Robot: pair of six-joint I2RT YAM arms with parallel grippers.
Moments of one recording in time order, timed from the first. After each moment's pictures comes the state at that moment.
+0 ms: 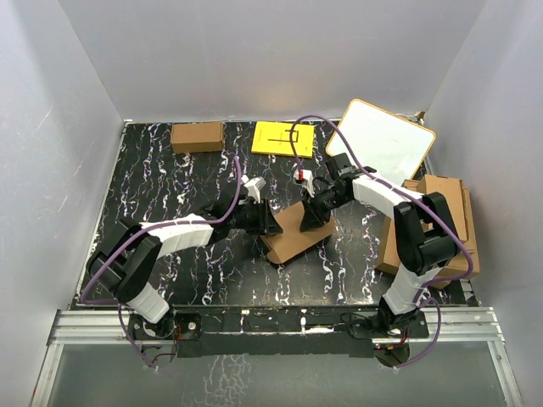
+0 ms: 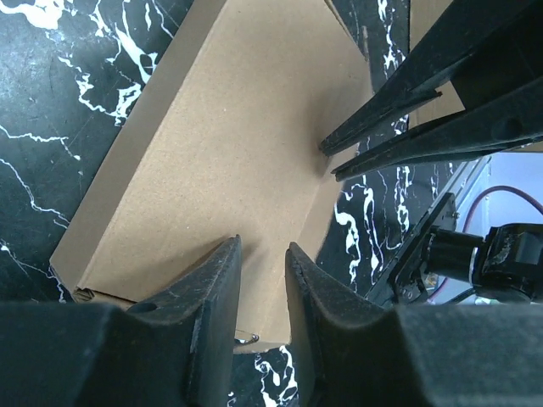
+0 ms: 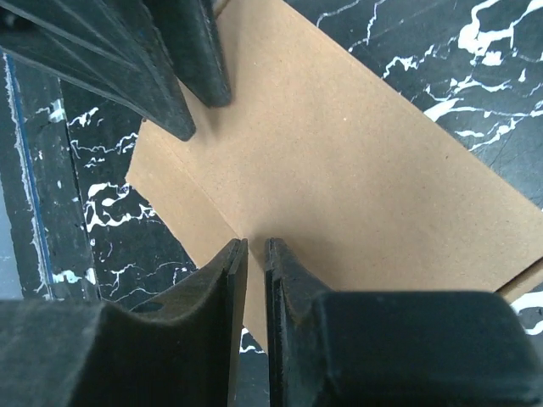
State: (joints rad) left arm -0.66 1.58 0.77 0.18 0.41 -0.68; right arm 0.32 1.73 1.14 -0.65 -0.92 -0.63
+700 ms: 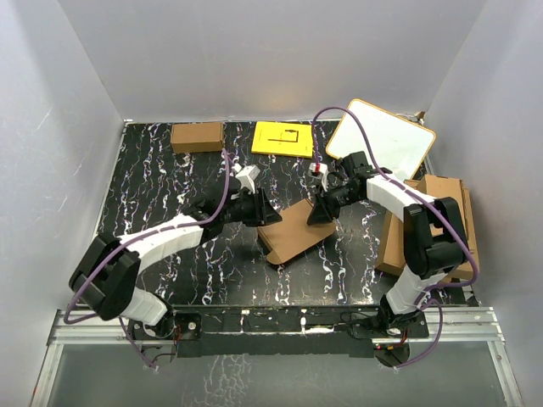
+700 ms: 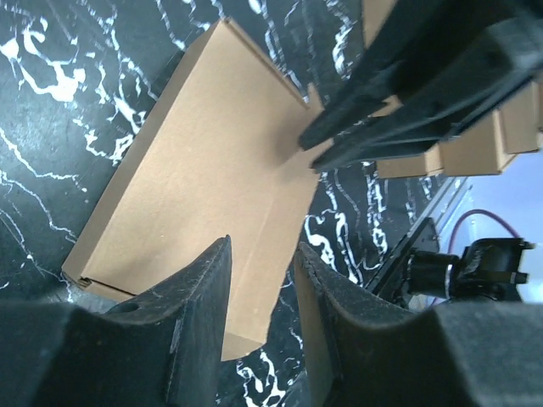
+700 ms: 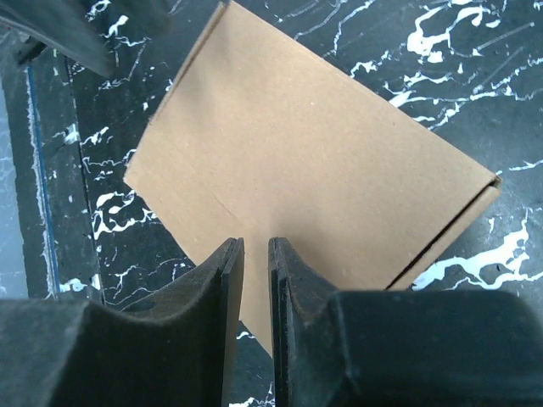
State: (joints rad) left arm -0.66 1.47 0.81 0.09 0.34 -0.66; right arm 0.22 1.69 1.09 -0.62 -1.02 -0.63
